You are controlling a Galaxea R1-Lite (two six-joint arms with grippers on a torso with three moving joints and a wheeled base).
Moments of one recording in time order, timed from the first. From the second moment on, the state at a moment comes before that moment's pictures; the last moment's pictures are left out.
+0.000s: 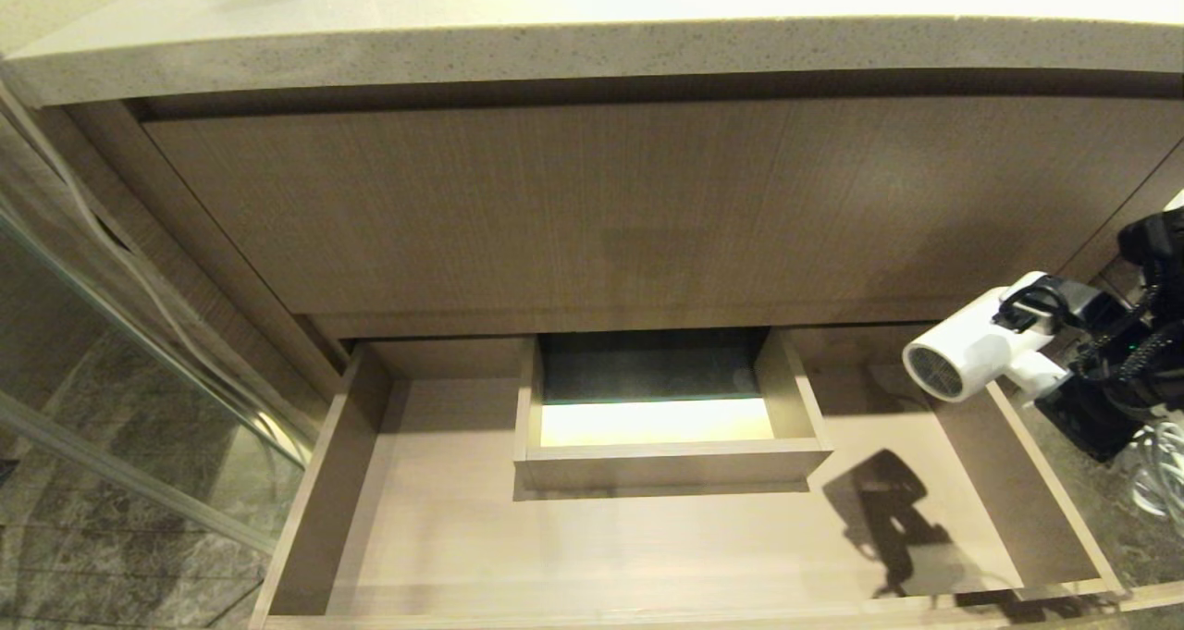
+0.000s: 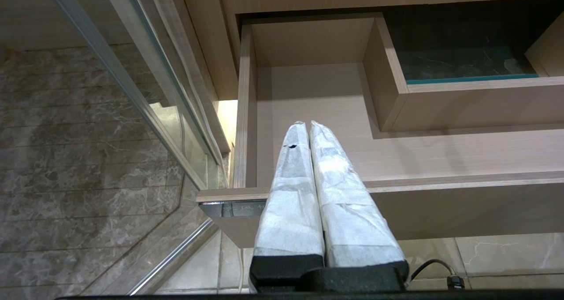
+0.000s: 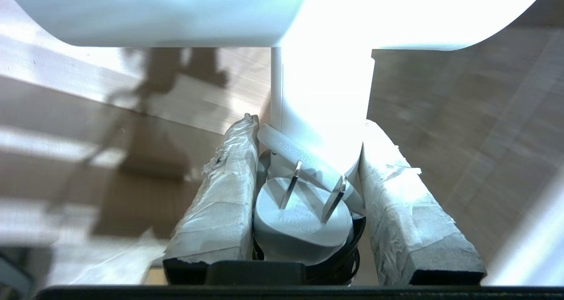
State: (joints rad) left arm 0.00 0.00 0.00 0.00 0.00 0.01; right arm -0.06 1.52 -0.97 0.20 -0.22 -0.66
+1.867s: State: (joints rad) left arm 0.00 0.00 0.00 0.00 0.00 0.01; right arm -0.01 1.53 -1.93 0.08 -0.18 -0.89
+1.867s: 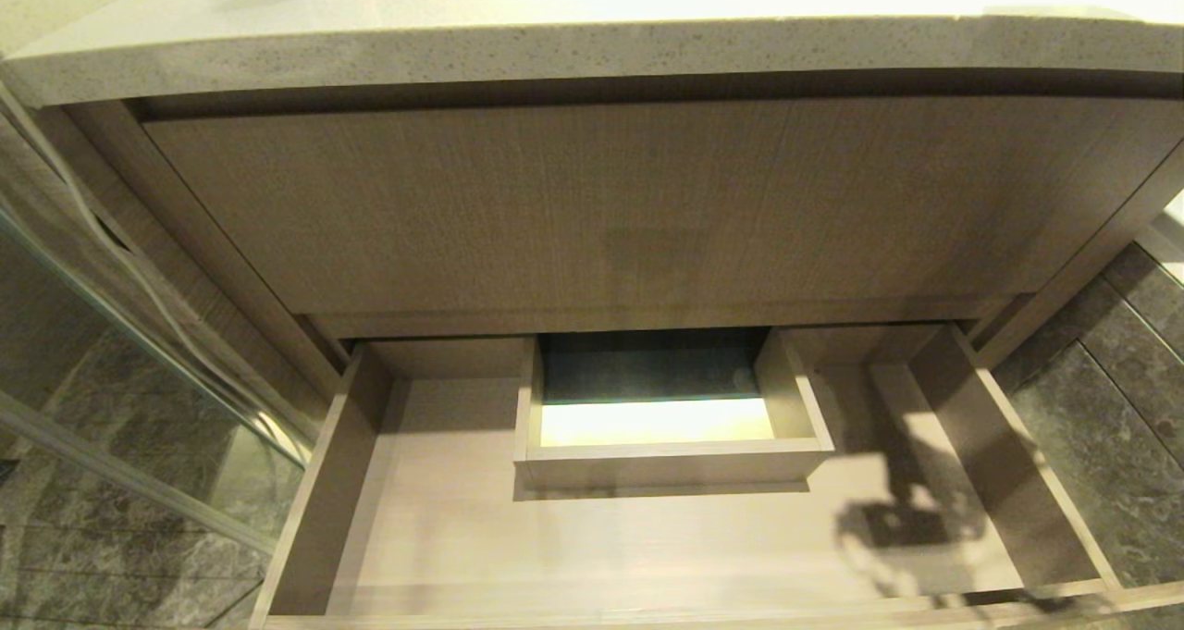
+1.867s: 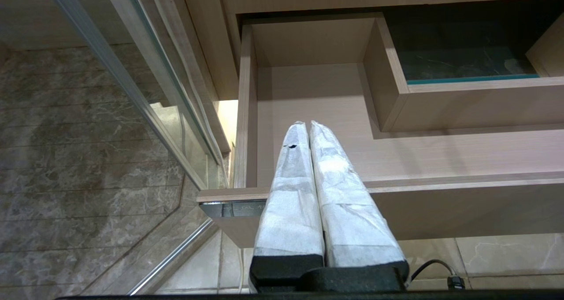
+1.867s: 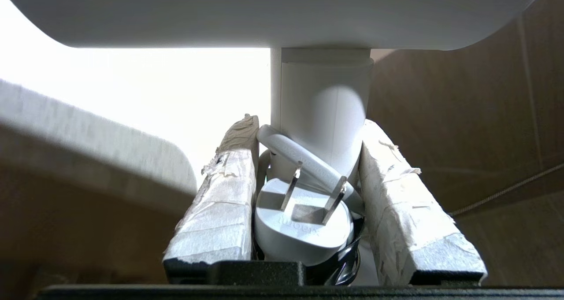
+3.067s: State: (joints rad) left arm 0.00 0.00 0.00 0.00 0.00 0.01; right arm 0.02 1.75 -1.94 -0.19 -0.18 -0.99
